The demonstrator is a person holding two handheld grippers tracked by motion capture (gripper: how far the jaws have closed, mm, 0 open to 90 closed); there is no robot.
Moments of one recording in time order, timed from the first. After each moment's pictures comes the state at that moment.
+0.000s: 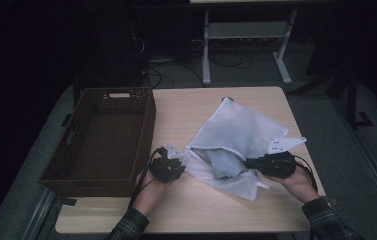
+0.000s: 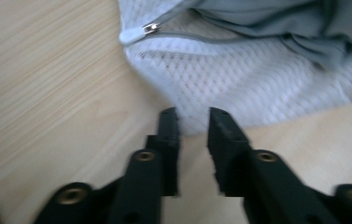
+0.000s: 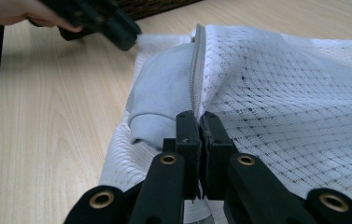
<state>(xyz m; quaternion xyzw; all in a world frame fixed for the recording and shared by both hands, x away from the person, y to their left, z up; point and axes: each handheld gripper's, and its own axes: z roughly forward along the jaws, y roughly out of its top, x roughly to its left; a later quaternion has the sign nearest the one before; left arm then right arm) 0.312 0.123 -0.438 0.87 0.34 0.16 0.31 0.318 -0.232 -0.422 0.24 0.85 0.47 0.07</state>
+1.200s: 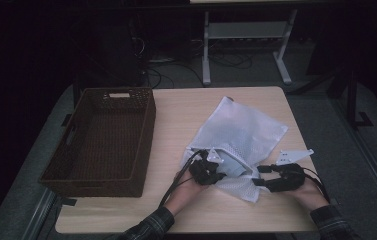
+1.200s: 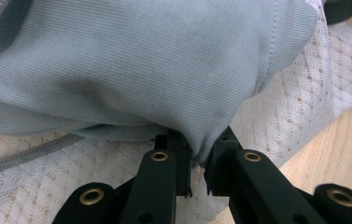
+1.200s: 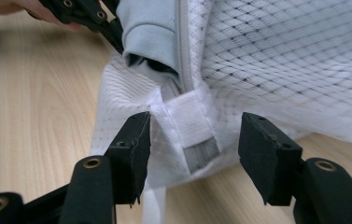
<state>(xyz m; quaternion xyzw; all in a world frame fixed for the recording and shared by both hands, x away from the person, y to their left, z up) 0.326 0.023 -0.460 0.90 0.24 0.05 0.35 0.302 -0.261 -0.458 0.29 0.85 0.43 0.05</state>
